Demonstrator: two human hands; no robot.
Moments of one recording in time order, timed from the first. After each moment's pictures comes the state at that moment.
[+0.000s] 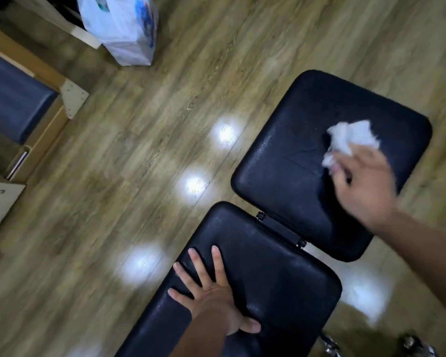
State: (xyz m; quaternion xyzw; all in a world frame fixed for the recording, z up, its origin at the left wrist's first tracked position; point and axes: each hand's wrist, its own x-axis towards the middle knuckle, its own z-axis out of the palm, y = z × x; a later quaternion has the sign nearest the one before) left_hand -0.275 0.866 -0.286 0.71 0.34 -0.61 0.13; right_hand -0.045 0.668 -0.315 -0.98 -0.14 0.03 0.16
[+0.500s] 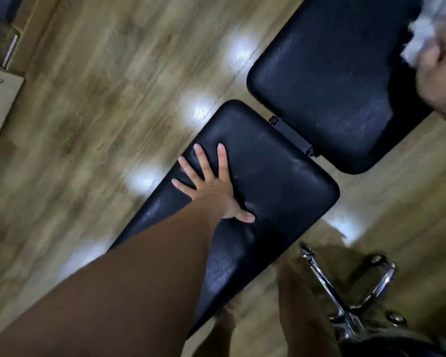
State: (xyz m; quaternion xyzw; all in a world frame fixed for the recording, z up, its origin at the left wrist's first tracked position) left_hand -0.278 0.865 -0.278 0.76 0.33 -0.54 0.15; right_hand 0.003 0.623 -0.311 -0.98 -0.15 0.06 0.09
